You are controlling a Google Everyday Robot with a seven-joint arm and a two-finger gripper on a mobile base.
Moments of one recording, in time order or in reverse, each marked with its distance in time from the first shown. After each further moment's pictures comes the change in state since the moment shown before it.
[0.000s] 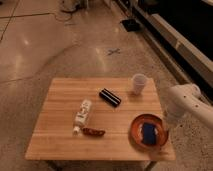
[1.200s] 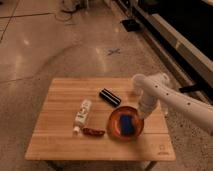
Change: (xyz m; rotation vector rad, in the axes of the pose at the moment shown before) arm 0.024 -0.180 -0.012 0.062 0.048 -0.402
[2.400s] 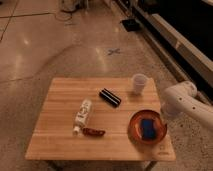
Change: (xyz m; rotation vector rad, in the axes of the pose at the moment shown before) arm -0.034 0.113 -0.024 -0.168 0.111 0.206
